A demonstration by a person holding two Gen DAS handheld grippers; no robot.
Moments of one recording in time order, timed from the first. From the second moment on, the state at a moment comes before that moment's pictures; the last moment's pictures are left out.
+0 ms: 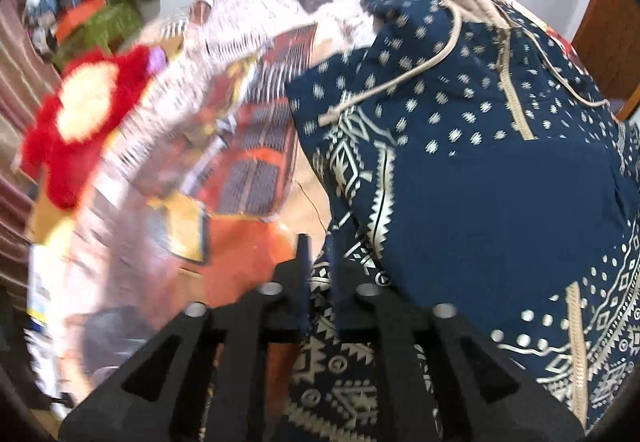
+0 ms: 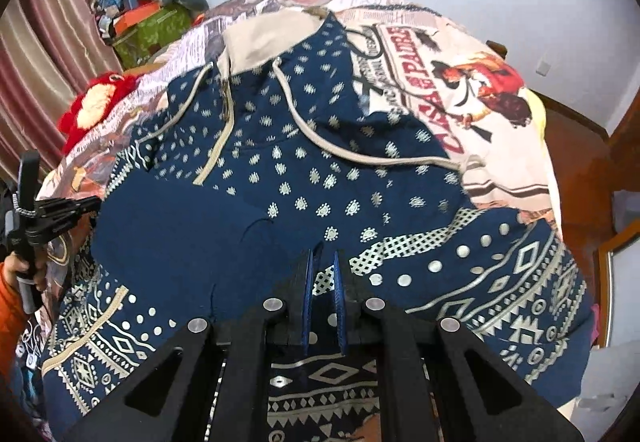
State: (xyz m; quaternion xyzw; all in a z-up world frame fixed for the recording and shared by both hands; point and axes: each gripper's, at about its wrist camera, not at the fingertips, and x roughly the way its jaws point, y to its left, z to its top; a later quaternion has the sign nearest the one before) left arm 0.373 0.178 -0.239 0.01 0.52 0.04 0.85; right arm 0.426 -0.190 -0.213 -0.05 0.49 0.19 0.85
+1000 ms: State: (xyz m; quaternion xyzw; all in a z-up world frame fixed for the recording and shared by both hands) left arm 0.460 -0.090 -0.250 -0.04 0.58 -0.14 0.80; right arm 0.354 -0.290 -0.150 -0.03 0.36 0.15 0.92
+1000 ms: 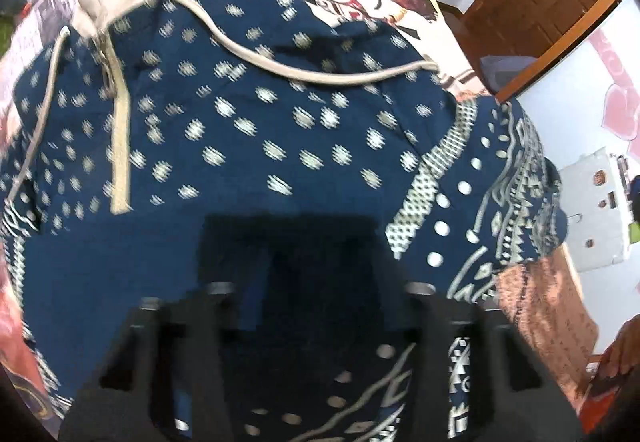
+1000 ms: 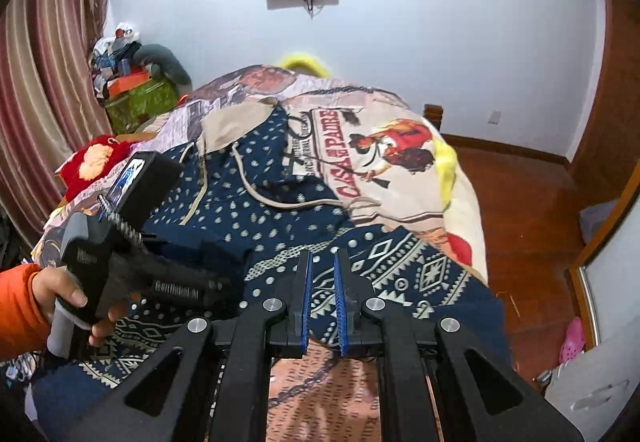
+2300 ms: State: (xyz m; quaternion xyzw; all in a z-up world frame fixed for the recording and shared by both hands) left arm 0.424 -0.021 -0.163 0.05 0.49 -0.12 0.86; right arm 0.369 -0.291 -0.160 -0.02 0.38 0.16 0.91
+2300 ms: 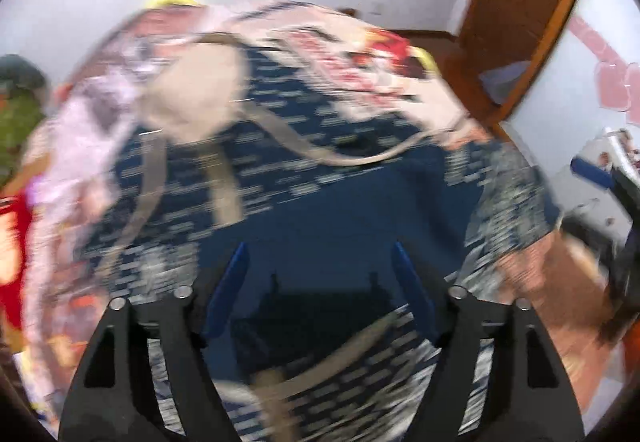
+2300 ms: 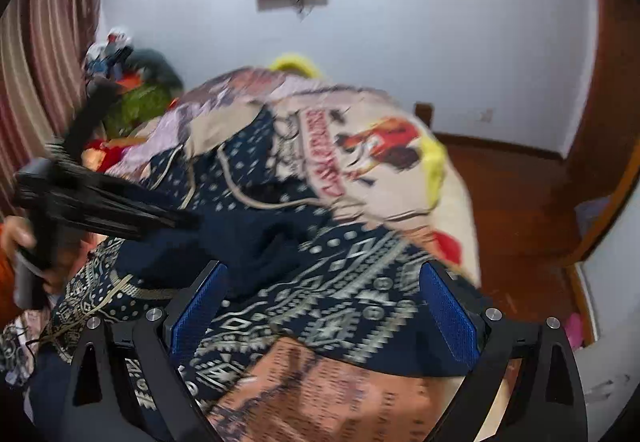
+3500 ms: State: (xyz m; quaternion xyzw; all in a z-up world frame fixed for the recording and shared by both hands) left arm 0.381 0.183 -0.280 0.05 0.46 0.20 0.86; right arm 0.453 -0.202 -0.235 -0.07 0.47 0.16 0.87
